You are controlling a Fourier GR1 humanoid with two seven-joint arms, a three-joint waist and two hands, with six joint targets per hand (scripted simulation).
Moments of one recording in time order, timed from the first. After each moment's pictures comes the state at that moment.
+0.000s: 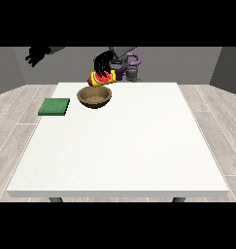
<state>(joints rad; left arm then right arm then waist) -1.02 0.00 -0.77 -0.60 -1.27 0.08 0.62 -0.28 -0.37 -0.35 -1.09 -0.36 0.37 -0.03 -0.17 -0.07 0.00</state>
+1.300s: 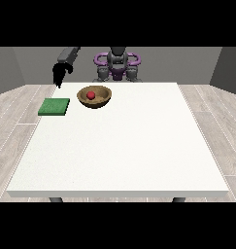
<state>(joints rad) -0.80 0.26 0.21 -1.07 -0.12 -0.01 0.17 -0.13 -0.19 -0.31 -1.12 -0.27 0.16 -0.07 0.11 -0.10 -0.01</state>
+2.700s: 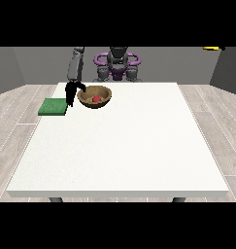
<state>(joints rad) -0.68 0.59 0.45 -1.19 0.26 -0.34 0.15 -0.26 -0.10 -0.28 -0.77 -0.21 0.15 -0.53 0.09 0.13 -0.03</state>
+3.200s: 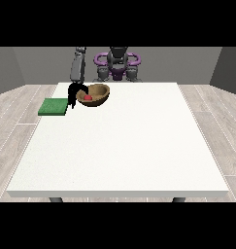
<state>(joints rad) -0.68 0.62 0.46 -1.20 0.29 -0.37 0.17 -0.27 -0.07 -0.29 -0.77 -0.20 0.03 -0.52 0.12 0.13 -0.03</state>
